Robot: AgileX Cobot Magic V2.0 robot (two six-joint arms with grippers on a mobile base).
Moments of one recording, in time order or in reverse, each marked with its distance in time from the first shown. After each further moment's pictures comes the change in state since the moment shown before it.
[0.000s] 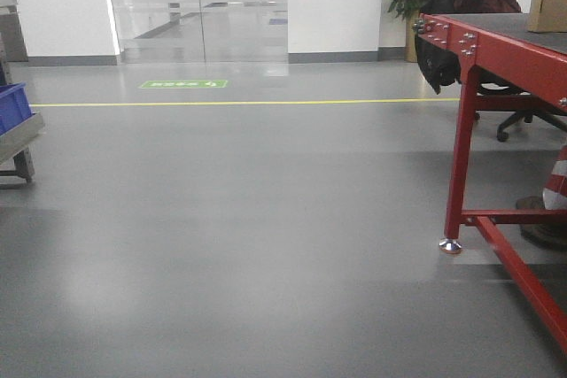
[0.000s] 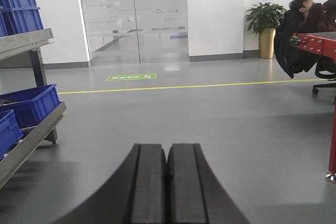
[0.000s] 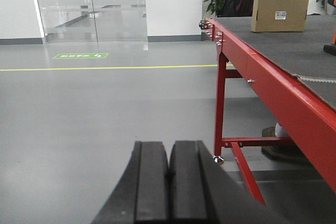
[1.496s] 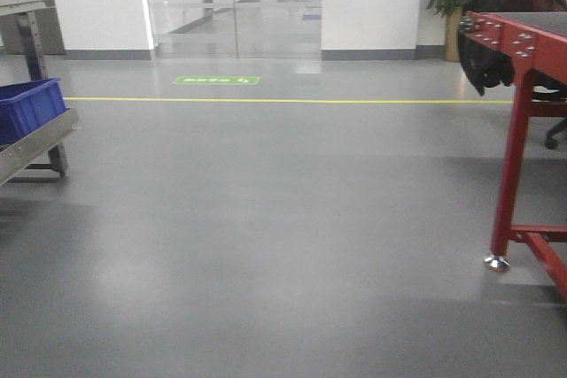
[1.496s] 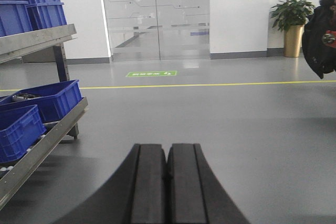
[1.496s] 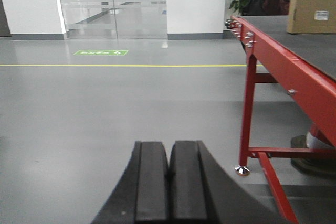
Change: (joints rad) left arm 0.001 0.000 0.002 0.000 0.000 0.000; right arm 0.000 0.000 0.000 0.000 0.002 0.000
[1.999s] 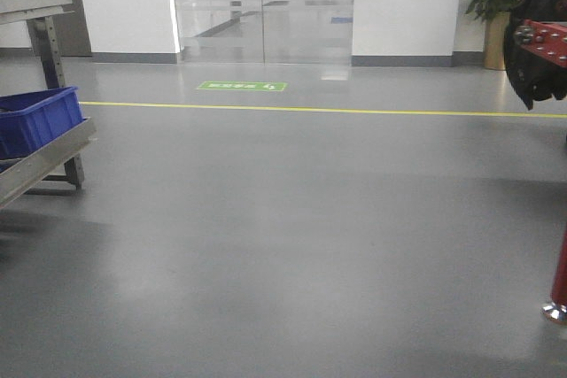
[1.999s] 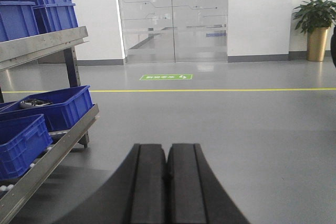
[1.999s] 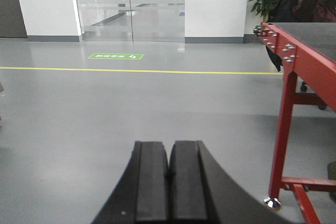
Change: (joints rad) left arm -0.001 -0.002 0.000 0.000 0.000 0.000; right arm 0.000 0.000 0.000 0.000 0.000 0.000
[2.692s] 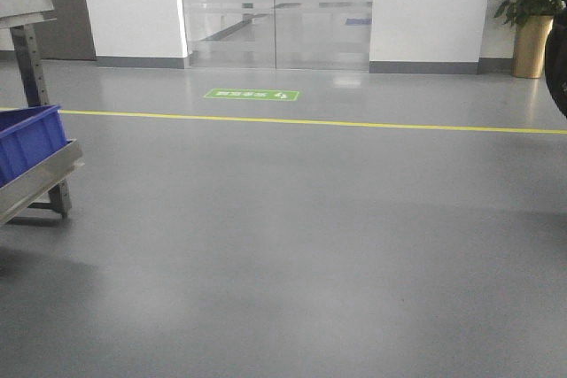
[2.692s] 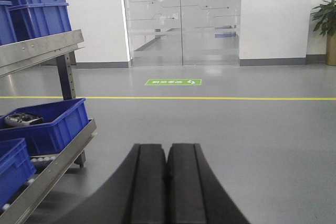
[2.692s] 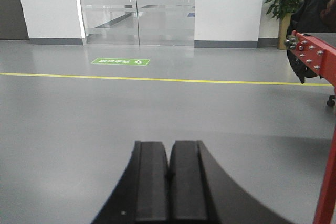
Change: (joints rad) left arm 0.000 0.000 0.000 0.000 0.000 0.000; right arm 0.000 0.000 0.000 0.000 0.000 0.000
